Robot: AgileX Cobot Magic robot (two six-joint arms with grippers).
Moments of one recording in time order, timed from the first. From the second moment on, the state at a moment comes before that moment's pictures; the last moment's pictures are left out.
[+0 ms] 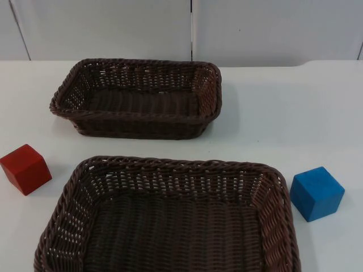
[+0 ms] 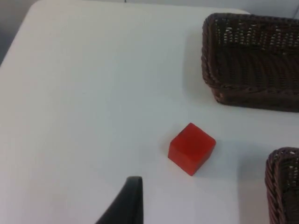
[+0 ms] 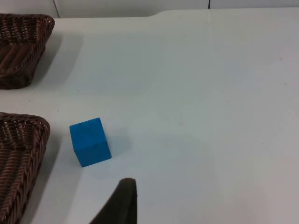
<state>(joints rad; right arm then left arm) 0.10 0.00 -0.52 -0.04 1.08 0.05 0.09 0.53 -0.56 -0.11 0.72 0.05</state>
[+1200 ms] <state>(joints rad) 0.10 0.00 -0.52 -0.04 1.08 0.05 -0.09 1.18 -0.70 -0.40 0.52 0.21</state>
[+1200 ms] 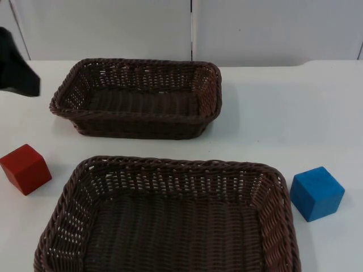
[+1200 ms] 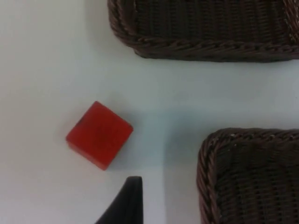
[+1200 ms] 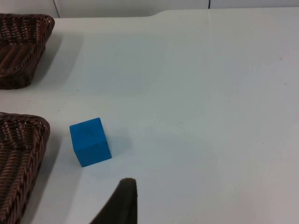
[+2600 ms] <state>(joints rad) 0.10 0.00 -0.52 -0.04 1.08 0.05 -0.09 1.77 -0.72 -0.26 0.10 -0.33</state>
